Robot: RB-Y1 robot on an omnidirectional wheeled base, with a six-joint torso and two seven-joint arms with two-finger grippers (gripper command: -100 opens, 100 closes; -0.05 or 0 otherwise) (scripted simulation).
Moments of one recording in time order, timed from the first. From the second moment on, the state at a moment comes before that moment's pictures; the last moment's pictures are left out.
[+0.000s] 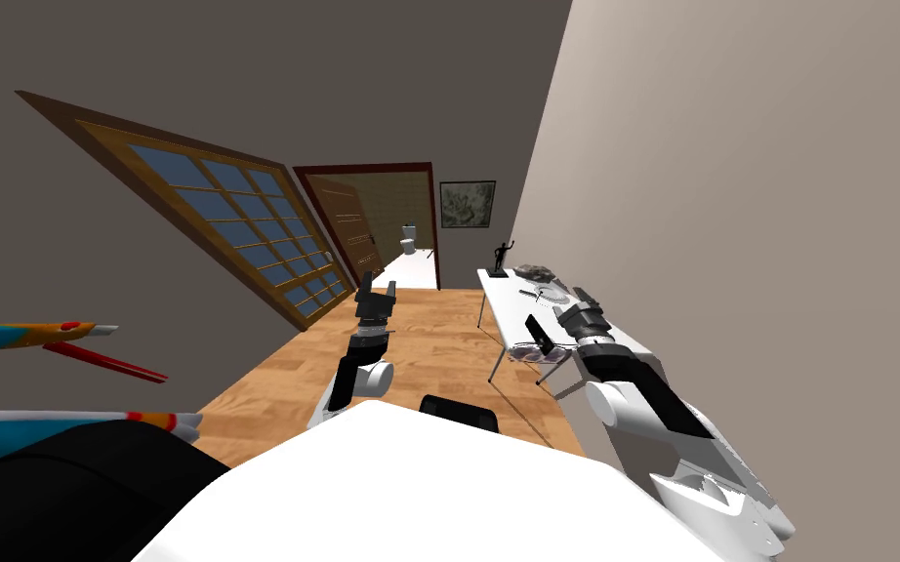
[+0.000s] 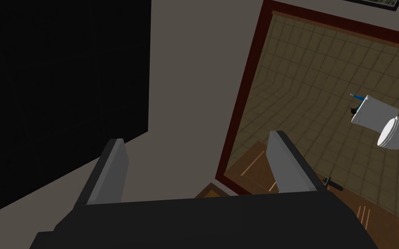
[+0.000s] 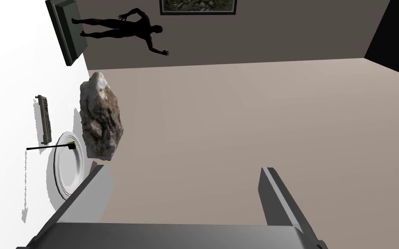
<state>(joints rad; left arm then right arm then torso) 0.47 0.00 -0.01 -2.28 0.07 -0.46 0.14 0.29 -0.35 -0.15 -2.20 -0.21 0.18 -0.22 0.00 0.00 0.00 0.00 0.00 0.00</state>
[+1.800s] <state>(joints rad) 0.47 0.00 -0.01 -2.28 0.07 -0.46 0.14 0.16 -0.49 -0.29 -2.10 -0.43 0.63 -0.50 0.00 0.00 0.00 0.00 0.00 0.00</state>
